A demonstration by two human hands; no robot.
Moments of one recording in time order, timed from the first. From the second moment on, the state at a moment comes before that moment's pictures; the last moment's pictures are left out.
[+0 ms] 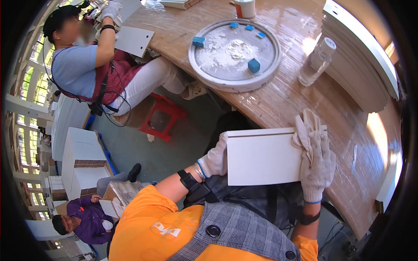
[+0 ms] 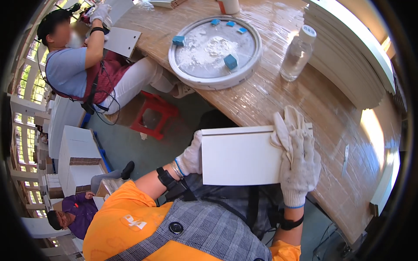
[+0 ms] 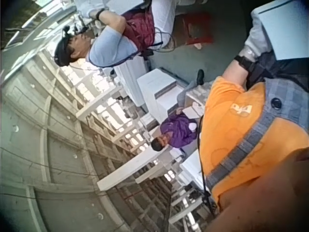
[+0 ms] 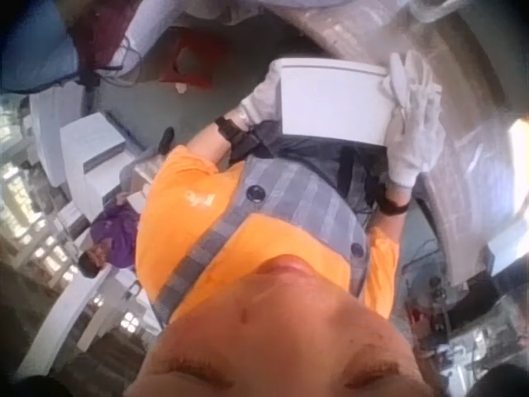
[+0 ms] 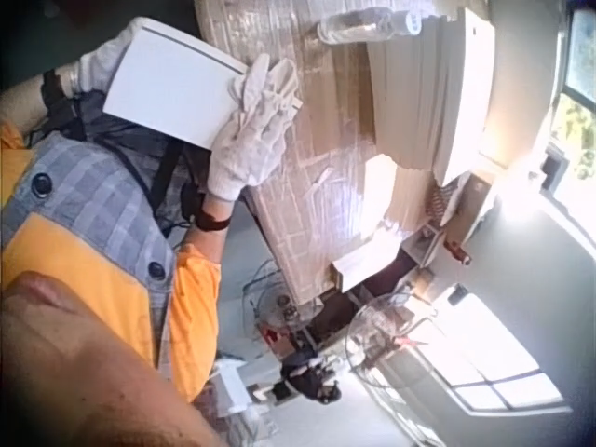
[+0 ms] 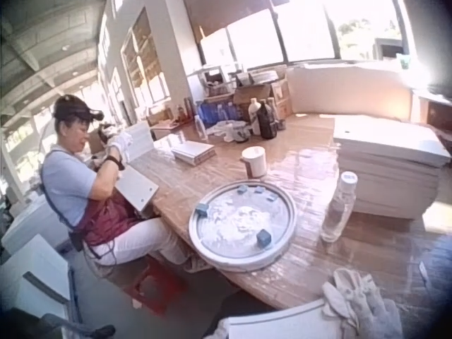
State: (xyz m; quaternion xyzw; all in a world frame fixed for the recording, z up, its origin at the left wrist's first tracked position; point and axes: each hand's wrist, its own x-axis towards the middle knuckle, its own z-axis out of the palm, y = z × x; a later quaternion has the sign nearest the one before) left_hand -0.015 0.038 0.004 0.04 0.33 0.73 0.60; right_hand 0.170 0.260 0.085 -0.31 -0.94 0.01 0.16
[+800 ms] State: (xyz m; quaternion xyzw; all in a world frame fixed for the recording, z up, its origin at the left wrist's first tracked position) left_hand 0.013 0.046 0.063 -0.02 0.21 0.77 0.60; right_hand 0.204 0.178 0.116 0.08 -0.92 0.38 -0.05
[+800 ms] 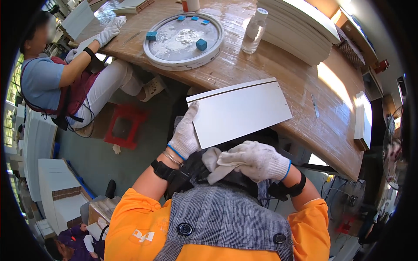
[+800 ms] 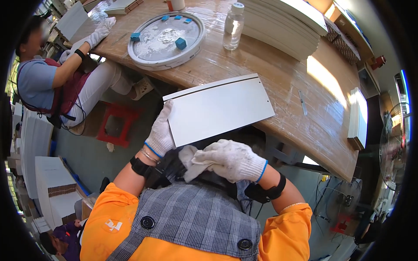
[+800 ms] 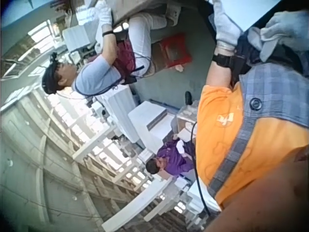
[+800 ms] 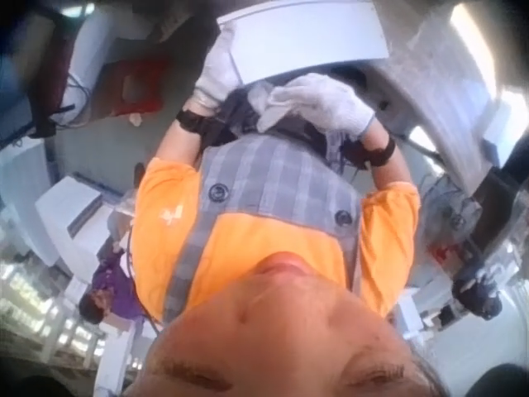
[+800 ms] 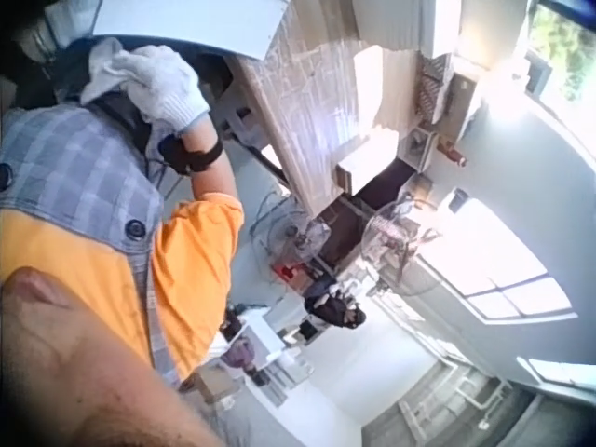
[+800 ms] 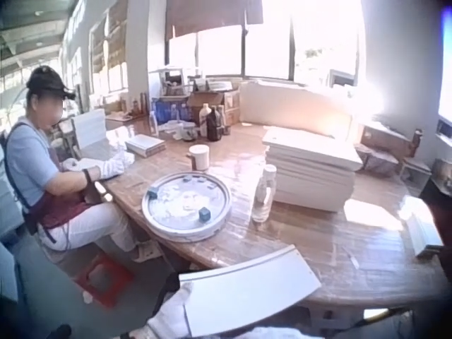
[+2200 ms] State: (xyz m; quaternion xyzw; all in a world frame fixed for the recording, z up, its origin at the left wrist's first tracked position) left_hand 0.041 0.026 0.156 0.55 0.65 0.45 0.28; right_hand 0.150 0.203 0.217 -0.01 -0.94 0.11 0.32
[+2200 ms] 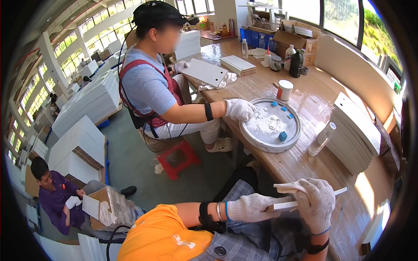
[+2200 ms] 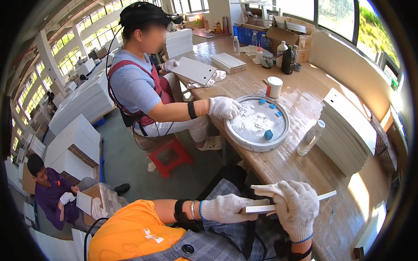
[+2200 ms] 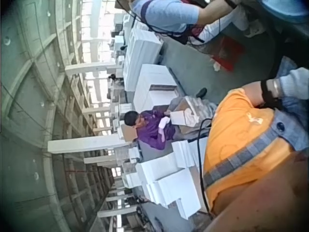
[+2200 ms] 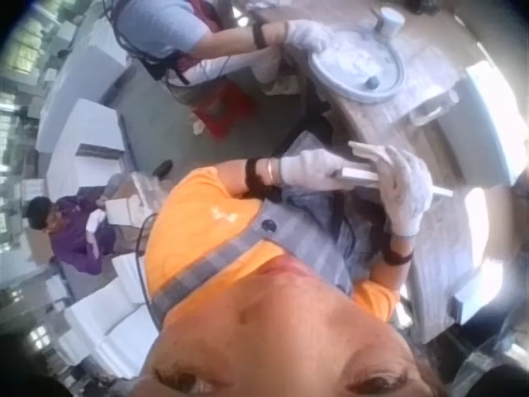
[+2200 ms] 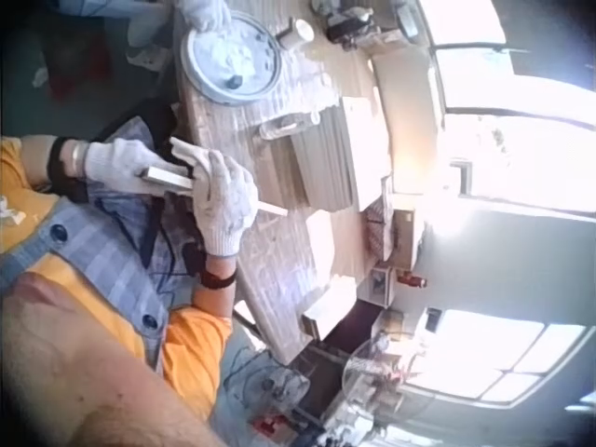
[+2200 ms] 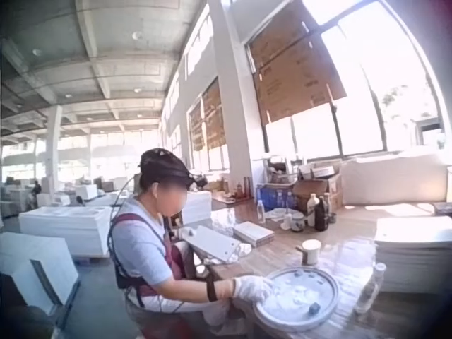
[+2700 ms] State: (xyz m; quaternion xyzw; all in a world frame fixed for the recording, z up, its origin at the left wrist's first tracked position) left_hand 0.034 0.030 0.109 0.55 0.57 0.58 0.19; right_hand 0.224 0.391 0.136 -0.27 -0.82 0.37 0.35
